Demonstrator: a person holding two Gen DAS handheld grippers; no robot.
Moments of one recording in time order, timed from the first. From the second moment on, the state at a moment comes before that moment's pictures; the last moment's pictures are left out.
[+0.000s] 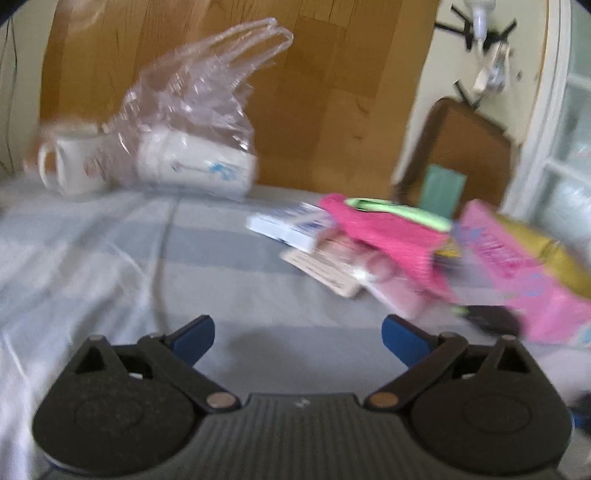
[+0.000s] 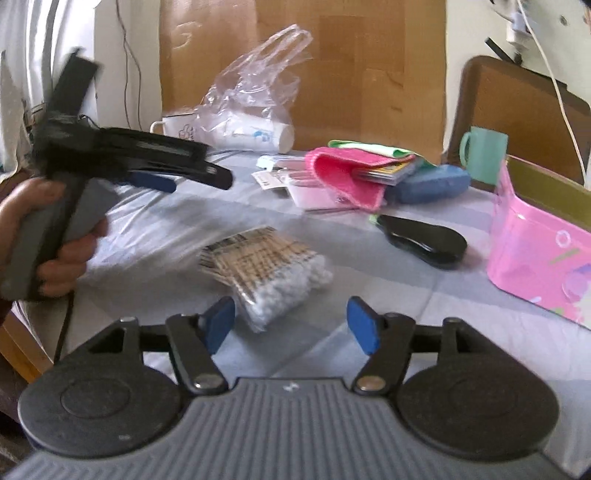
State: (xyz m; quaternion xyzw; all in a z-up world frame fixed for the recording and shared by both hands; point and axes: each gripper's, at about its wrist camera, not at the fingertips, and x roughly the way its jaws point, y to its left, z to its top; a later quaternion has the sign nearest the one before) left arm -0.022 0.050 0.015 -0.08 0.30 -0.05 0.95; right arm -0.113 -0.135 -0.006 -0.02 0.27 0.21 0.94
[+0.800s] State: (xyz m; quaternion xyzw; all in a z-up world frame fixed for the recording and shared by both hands) left arm -0.016 -0.128 0.091 -0.05 0.27 -0.32 0.91; right arm -0.108 -0.238 0.036 0.00 0.10 0.04 0.99
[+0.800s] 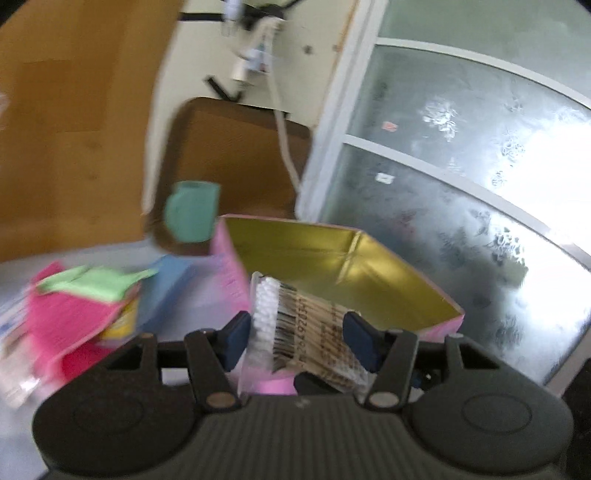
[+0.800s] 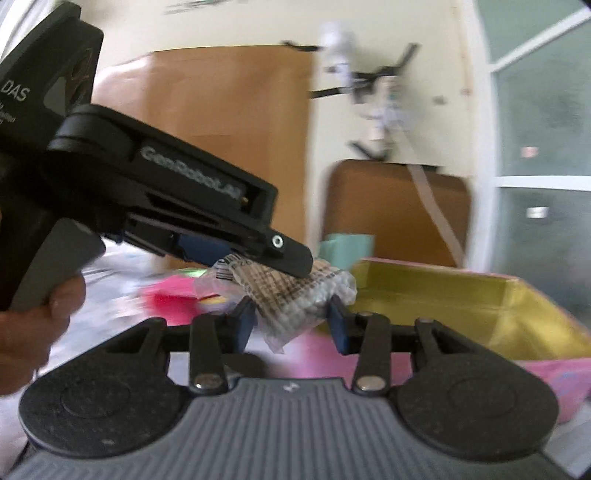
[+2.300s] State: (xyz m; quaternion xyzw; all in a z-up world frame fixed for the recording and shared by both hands) left arm -0.031 0.077 0.008 -0.17 0.23 -0.03 0.96; right arm 0.005 -0.107 0.034 -0.04 0.22 0.16 0.96
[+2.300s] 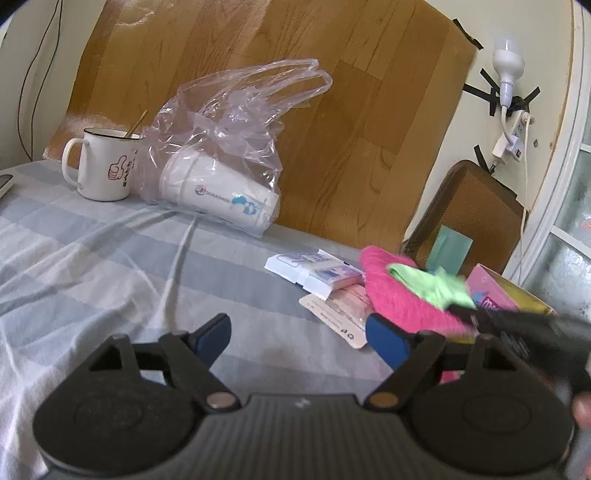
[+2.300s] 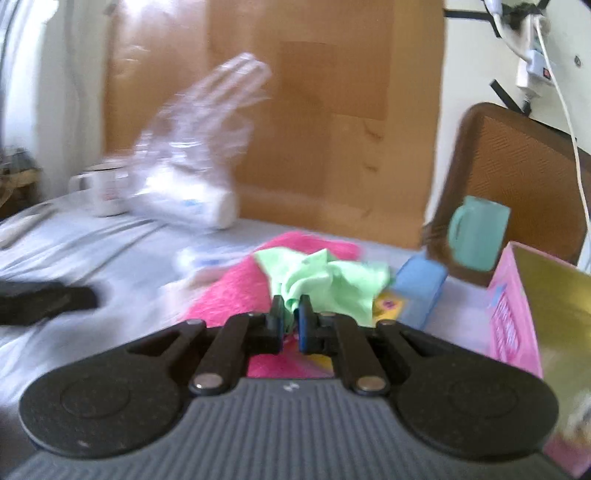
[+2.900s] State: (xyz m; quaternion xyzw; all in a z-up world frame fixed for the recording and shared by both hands) left arm -0.022 0.046 0.005 -0.07 0.28 -0.02 0.96; right arm -0.100 -0.131 0.001 0.03 0.25 0.19 0.95
